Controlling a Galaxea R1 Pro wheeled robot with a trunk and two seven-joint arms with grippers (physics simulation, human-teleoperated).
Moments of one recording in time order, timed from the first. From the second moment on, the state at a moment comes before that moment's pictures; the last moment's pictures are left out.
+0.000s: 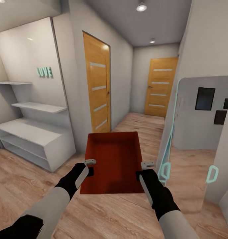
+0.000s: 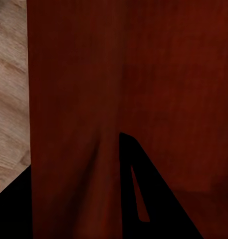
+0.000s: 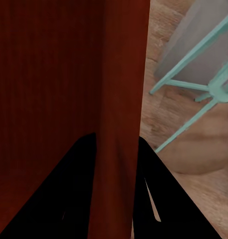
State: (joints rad) left arm -0.82 -0.09 -0.19 -0.55 0.38 0.60 0.37; right arm -0.58 0.15 0.09 -1.02 0.05 0.81 -0.28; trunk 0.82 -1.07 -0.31
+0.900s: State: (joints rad) left arm -0.82 -0.09 -0.19 -0.55 0.38 0.59 0.37; right arm -0.58 0.15 0.10 -1.02 0.05 0.81 -0.28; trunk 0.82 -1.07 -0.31
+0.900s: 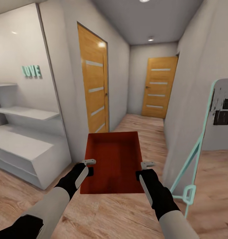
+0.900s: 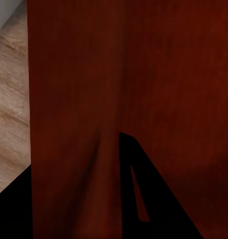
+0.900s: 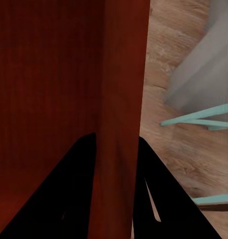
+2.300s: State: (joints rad) left arm -0.82 -0.09 -0.19 -0.55 0.38 0.60 0.37; right arm -0.58 0.15 0.09 -1.02 0.05 0.81 -0.28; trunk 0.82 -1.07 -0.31
